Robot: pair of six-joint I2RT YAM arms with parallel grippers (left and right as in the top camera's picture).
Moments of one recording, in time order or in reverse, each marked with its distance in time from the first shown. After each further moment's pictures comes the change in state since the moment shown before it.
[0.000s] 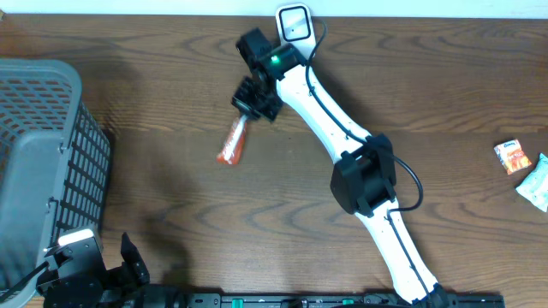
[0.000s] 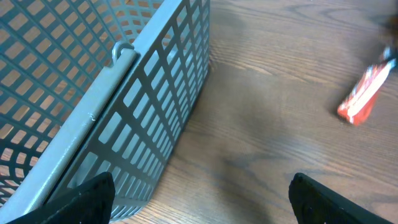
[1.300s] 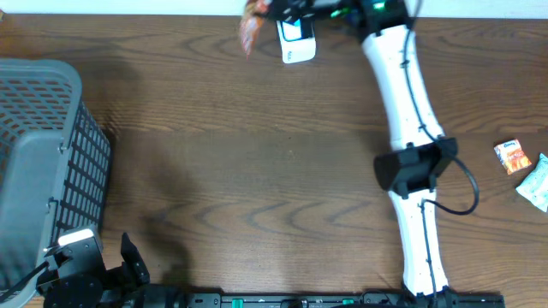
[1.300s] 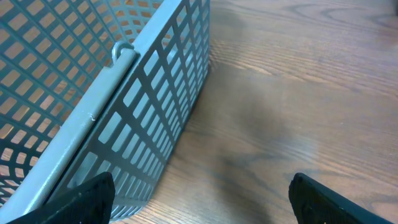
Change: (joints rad) left arm 0.000 0.000 0.000 0.000 0.000 0.000; right arm -0.366 -0.034 0.302 0.535 -1.062 -1.514
